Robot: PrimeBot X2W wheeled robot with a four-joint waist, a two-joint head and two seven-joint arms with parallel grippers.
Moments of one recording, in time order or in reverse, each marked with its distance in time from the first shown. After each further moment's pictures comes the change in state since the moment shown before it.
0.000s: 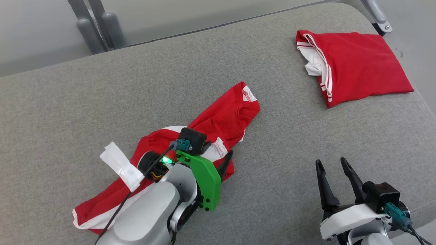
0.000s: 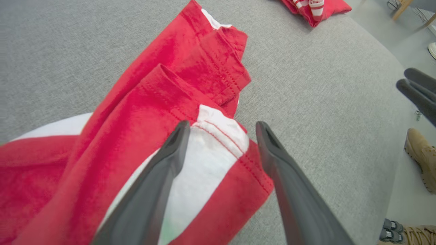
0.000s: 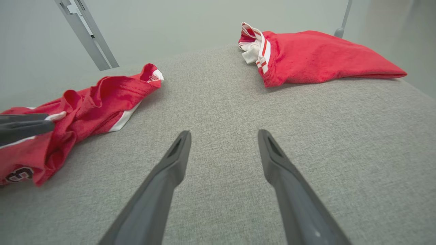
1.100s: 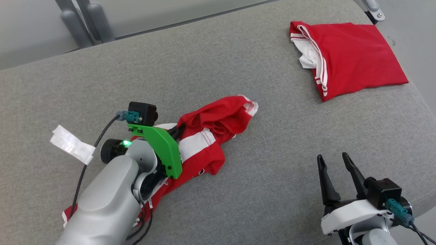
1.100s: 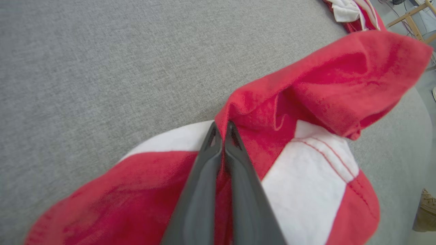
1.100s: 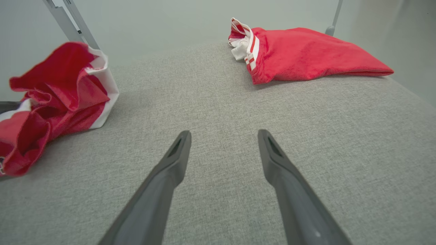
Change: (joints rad) left arm -0.096 0.033 0.167 0.207 -0.150 -0.118 0.016; right arm -0.018 0.000 -0.008 -0.003 -0.013 0.000 0.000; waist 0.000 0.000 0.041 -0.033
